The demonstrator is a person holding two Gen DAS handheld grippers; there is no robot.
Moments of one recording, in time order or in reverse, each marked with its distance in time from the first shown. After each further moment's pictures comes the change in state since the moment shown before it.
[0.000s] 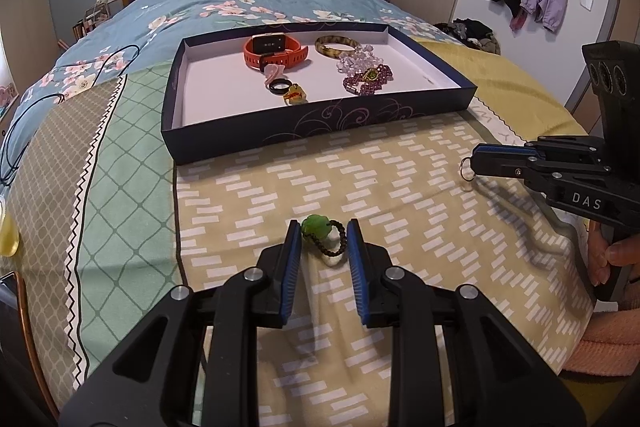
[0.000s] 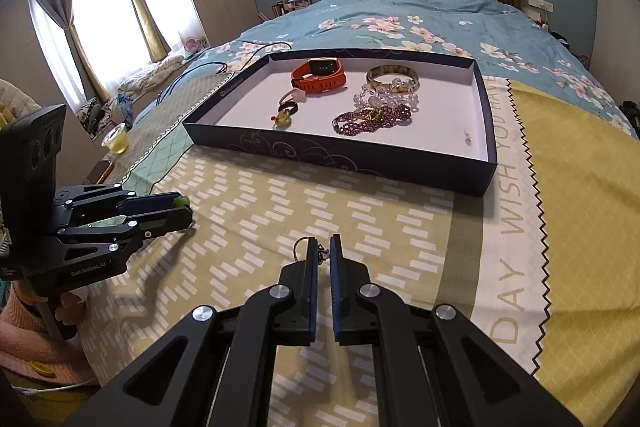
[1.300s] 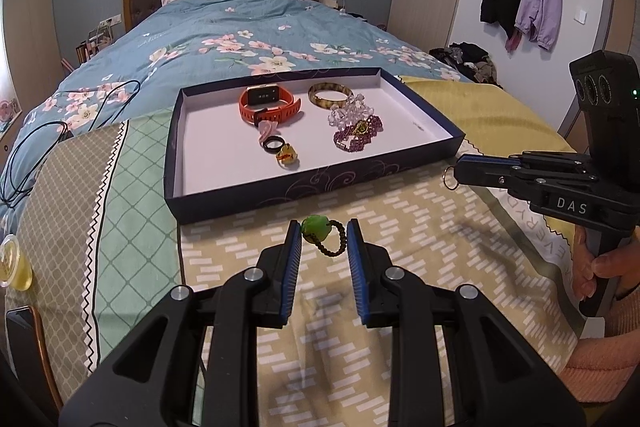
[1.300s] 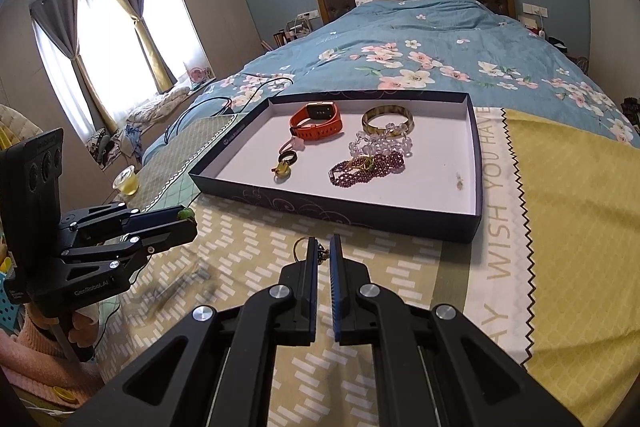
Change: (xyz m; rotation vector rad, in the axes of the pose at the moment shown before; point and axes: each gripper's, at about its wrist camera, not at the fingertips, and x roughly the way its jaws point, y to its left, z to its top) left arm -0.014 -0.009 0.028 0.010 -0.112 0.001; right arm -0.013 -0.013 0.024 0.044 -0.097 0.045
